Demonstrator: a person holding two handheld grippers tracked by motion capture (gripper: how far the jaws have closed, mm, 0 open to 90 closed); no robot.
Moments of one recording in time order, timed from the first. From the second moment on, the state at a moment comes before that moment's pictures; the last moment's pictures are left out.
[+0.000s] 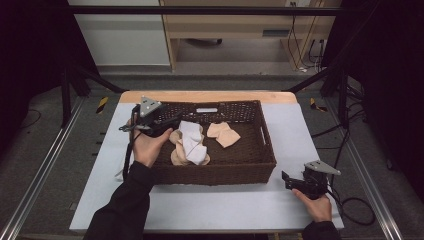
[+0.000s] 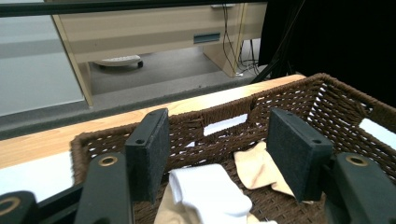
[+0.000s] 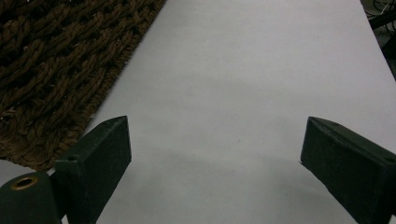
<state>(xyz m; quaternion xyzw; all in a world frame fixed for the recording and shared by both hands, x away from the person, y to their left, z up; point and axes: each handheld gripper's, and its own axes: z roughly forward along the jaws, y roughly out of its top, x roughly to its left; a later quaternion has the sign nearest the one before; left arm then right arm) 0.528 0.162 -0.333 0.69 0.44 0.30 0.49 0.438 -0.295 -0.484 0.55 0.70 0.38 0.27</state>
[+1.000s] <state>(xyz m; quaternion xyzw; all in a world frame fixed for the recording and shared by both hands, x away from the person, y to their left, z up) 0.586 0.134 -0.414 0.76 0.46 0.26 0.37 0.438 -0.294 -0.485 0.55 0.70 0.37 0.27</state>
